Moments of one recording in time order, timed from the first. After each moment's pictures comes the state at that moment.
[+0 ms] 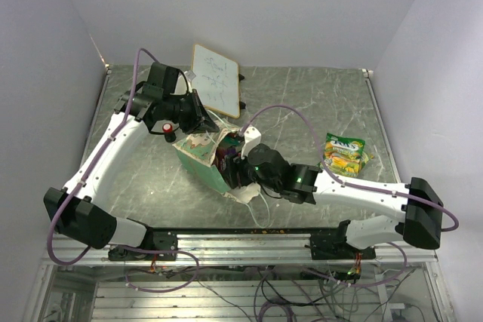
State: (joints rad) left arm -0.38 1.38 1.44 -0.89 0.53 -0.76; right arm 1.14 1.30 0.90 -0.10 0.25 0.44
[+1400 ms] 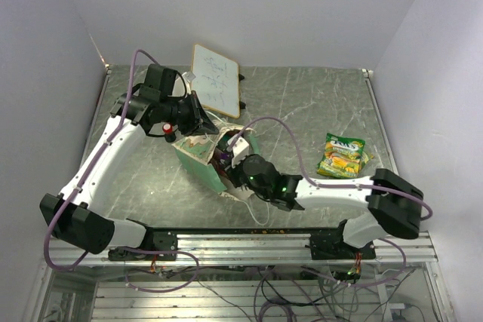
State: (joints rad) left arm -0.38 1.34 1.43 -0.90 0.56 -0.74; right arm 1.15 1.51 0.73 0.42 0.34 0.14
